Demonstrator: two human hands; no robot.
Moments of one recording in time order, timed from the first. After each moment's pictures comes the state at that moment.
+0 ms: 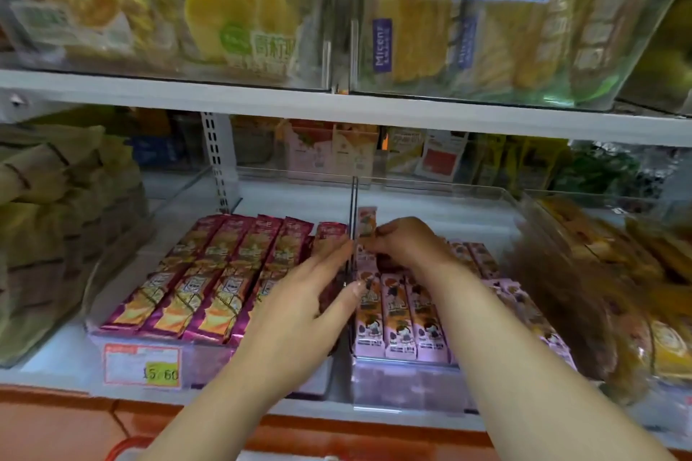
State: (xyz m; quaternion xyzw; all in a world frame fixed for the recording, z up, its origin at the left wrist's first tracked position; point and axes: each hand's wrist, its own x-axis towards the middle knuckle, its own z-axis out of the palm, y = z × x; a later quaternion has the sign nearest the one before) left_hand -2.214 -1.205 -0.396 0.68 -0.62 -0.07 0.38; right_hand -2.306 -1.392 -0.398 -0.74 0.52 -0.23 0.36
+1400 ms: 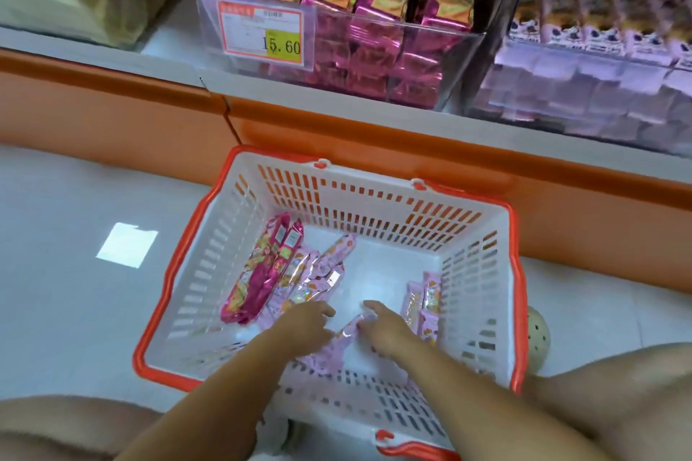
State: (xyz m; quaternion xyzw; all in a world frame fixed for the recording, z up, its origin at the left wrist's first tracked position) left_hand -2.220 -0.982 -0.693 0.76 -0.40 -0.52 0.00; right_hand -2.370 -1.064 -0.760 -0.60 0.54 0.19 0.56
